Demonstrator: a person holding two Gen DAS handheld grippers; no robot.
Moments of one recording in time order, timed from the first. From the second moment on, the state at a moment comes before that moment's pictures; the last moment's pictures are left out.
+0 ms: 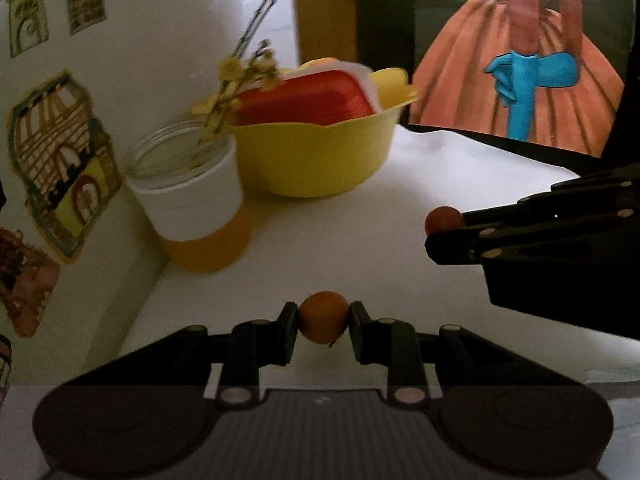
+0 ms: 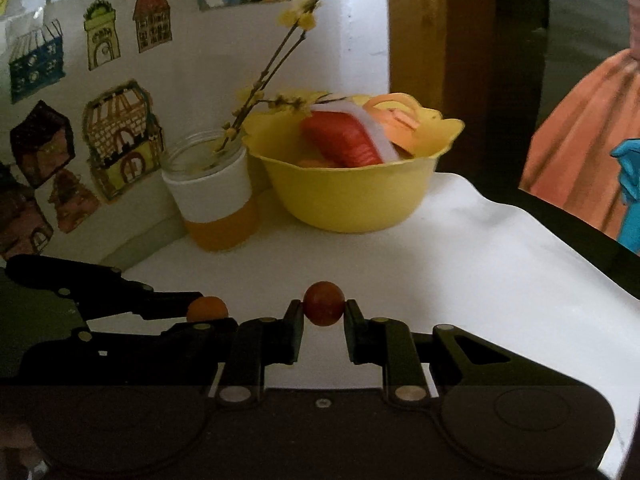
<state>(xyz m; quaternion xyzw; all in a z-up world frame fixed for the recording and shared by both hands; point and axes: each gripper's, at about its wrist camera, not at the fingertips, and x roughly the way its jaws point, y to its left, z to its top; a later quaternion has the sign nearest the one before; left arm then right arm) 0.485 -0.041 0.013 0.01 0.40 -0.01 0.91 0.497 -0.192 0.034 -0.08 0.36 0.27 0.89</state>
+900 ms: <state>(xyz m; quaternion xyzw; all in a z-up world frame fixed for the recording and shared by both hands) 0.418 -0.145 0.042 0.04 0.38 -0.09 0.92 0.390 -0.298 0.062 -0.05 0.34 0.21 0.92</state>
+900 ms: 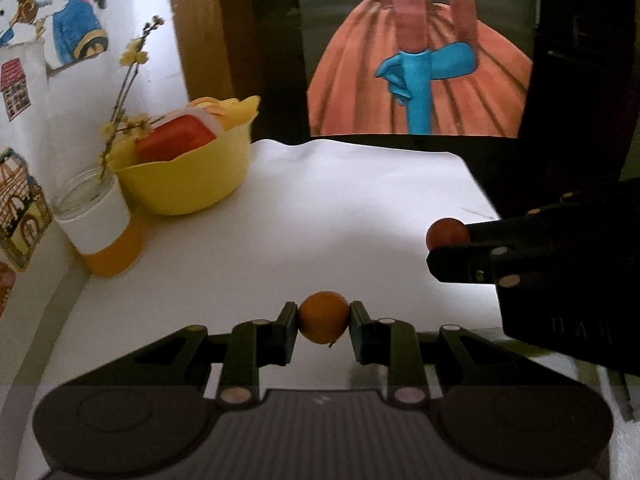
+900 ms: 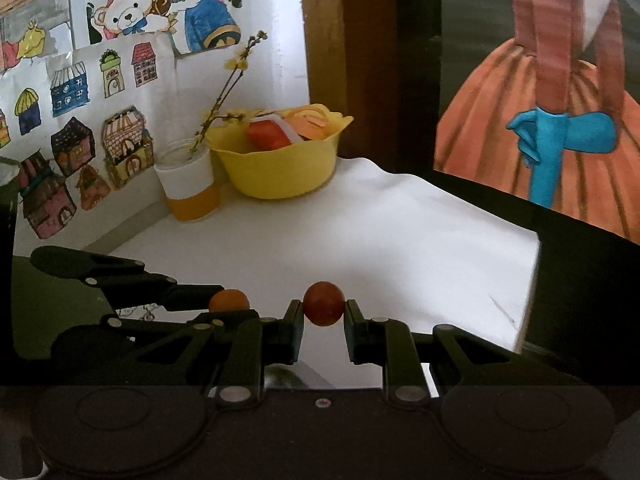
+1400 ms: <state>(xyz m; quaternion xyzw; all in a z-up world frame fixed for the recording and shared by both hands) 0.380 -0.185 0.046 0.07 0.38 -0.14 0.91 0.335 -0.346 0.058 -0.04 0.36 0.16 0.92</state>
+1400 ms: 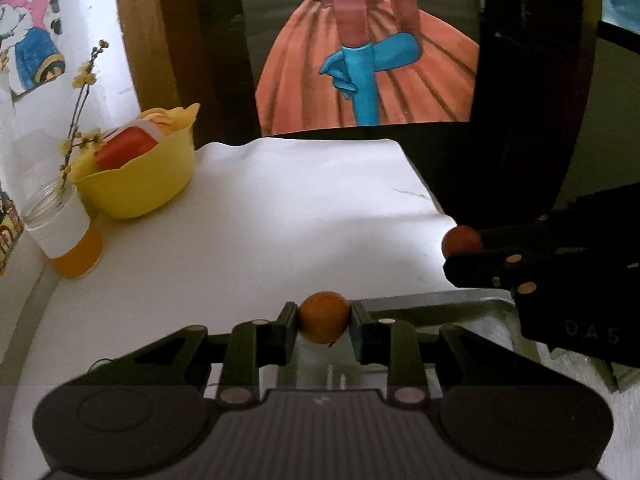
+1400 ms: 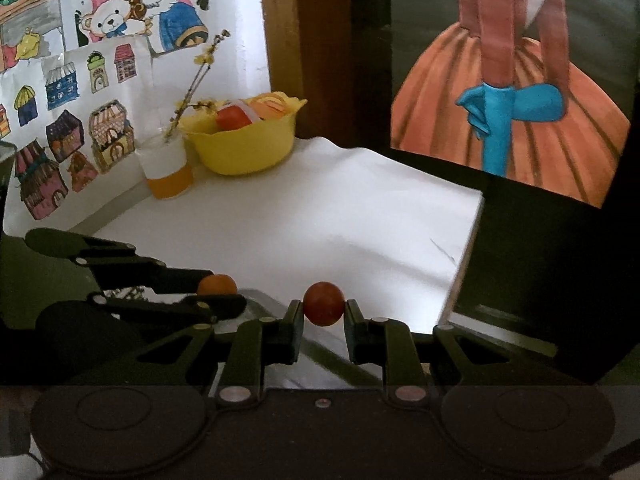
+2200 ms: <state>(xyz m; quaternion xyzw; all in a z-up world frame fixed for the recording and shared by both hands) 0.338 -0.198 0.035 0.09 0.40 -0.18 0.89 0.288 -0.348 0.039 -0.03 0.40 0.16 0.90</state>
